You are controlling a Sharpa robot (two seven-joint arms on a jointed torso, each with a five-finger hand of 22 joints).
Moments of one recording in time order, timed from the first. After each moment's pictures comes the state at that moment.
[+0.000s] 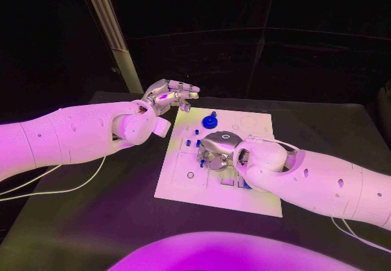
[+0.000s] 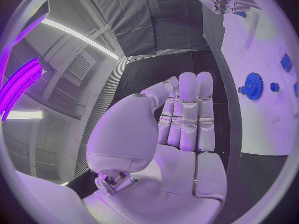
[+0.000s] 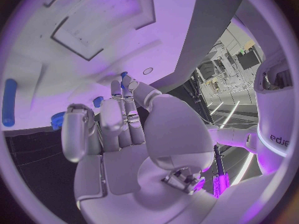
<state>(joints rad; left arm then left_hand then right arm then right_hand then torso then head) 1.23 -0.85 -0.14 1.40 0.00 -0.18 0.42 1.32 -0.06 0.47 -0.18 0.10 1.09 0.14 0.09 0.14 1.11 0.07 0.35 0.17 1.33 -0.01 0.84 0.52 0.18 1.08 0.10 0.81 0.81 1.09 -0.48 -0.08 1.50 -1.71 -0.13 -0.17 1.24 -0.04 0.50 -0.22 0.06 1.17 0.11 0.06 0.08 1.25 0.06 0.06 0.07 1.47 -0.02 1.19 1.01 0.05 1.46 0.09 1.43 1.31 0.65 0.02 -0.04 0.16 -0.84</state>
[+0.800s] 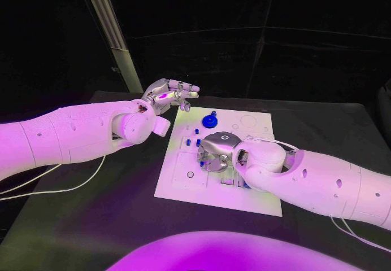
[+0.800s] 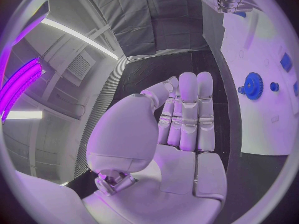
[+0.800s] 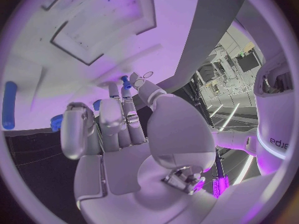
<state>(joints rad) 1.23 -0.85 -0.14 1.40 0.00 -0.18 0.42 1.32 -0.06 0.47 -0.18 0.10 1.09 0.14 0.09 0.14 1.11 0.07 0.35 0.17 1.33 -0.01 0.84 0.52 0.18 1.08 0.10 0.81 0.81 1.09 -0.48 -0.09 1.50 -1.73 -0.11 -0.17 1.18 -0.10 0.43 -0.20 0.06 1.10 0.14 0.06 0.07 1.16 0.08 0.06 0.07 1.47 -0.01 1.17 0.97 0.05 1.44 0.10 1.41 1.31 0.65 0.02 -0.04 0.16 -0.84</state>
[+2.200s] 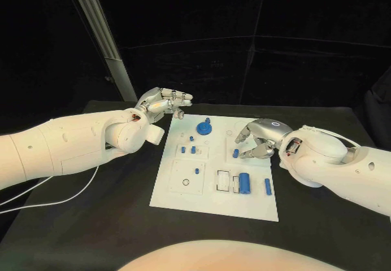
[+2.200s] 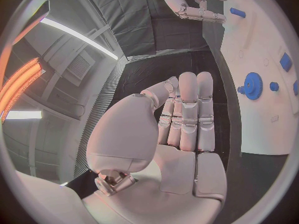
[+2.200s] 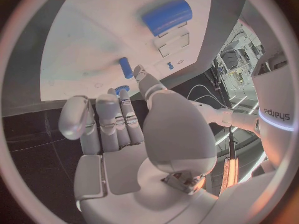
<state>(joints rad) 1.23 -0.85 -0.14 1.40 0.00 -0.17 0.41 1.32 -0.06 0.47 -0.18 0.10 1.09 0.14 0.09 0.14 1.11 0.07 0.35 0.17 1.33 -0.01 0.84 0.52 0.18 1.08 0.10 0.81 0.81 1.18 -0.79 -0.08 1.61 -1.62 -0.21 -0.21 1.29 -0.16 0.23 -0.07 0.05 0.99 0.11 0.06 0.07 1.00 0.11 0.06 0.06 1.45 0.02 1.05 0.80 0.09 1.36 0.12 1.26 1.18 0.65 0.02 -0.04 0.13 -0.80</state>
